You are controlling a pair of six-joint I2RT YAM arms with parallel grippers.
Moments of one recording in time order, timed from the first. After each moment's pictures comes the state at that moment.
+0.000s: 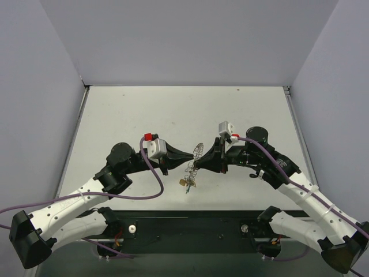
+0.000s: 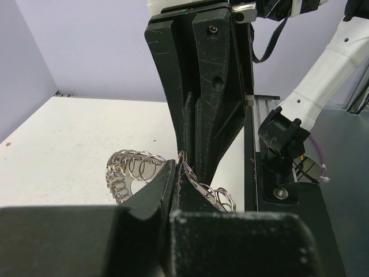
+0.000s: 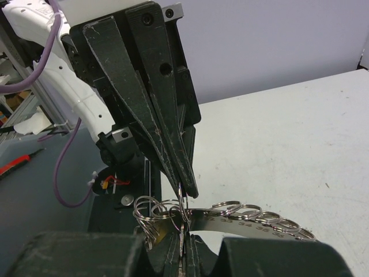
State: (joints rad) left arm -0.84 0.92 0.70 0.41 0.55 -0.06; right arm 0.66 0.92 0.88 -0.24 -0.76 -0.03
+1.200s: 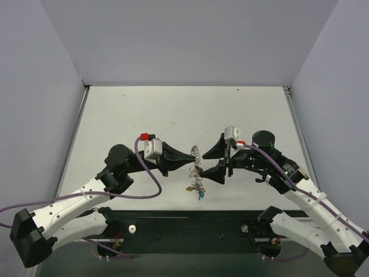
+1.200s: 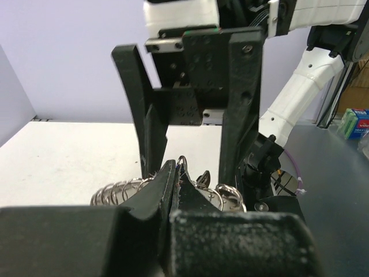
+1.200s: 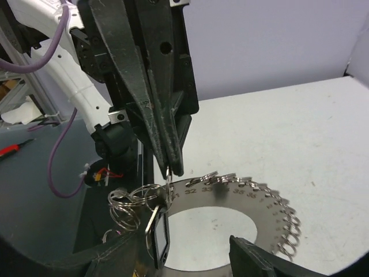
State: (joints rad) left arm -0.84 0.94 0.69 0.56 0.63 -0.17; right arm 0.66 0.87 0.88 -0.31 -0.75 -0.10
